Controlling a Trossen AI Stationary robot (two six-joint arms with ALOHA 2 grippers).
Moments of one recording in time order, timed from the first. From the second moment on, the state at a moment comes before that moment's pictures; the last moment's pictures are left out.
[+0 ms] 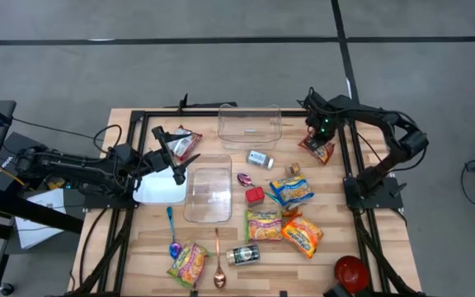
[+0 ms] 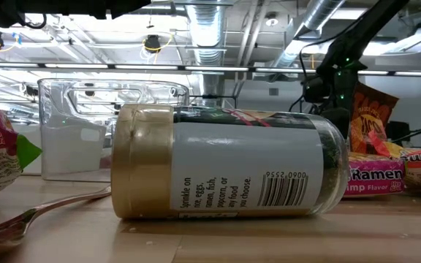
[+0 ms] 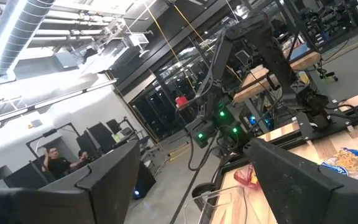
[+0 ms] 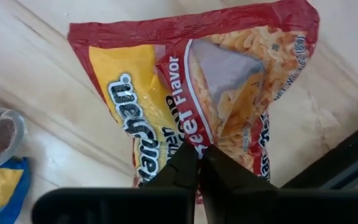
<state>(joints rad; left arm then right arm) -0.02 0.77 0.38 0.65 -0.37 0.69 -0.93 1.56 0.96 -0.99 0.00 -0.06</state>
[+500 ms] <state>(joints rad) -0.02 0.77 0.38 0.65 -0.37 0.69 -0.88 1.36 0.96 -0.99 -0.11 0.12</state>
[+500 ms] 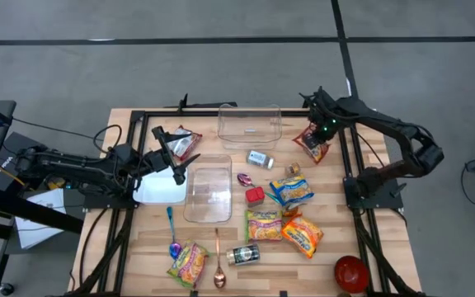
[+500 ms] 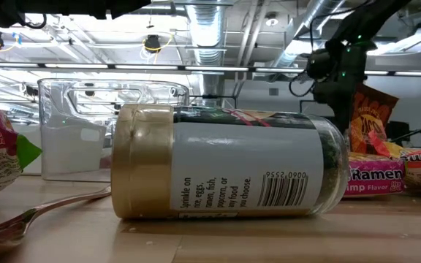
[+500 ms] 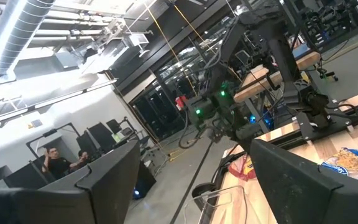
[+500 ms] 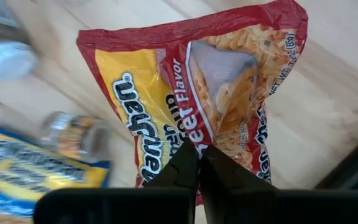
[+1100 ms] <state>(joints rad) 0.00 0.77 0.38 0.65 -0.42 0.69 -0.80 1.26 1.23 -0.93 -0.29 0.44</state>
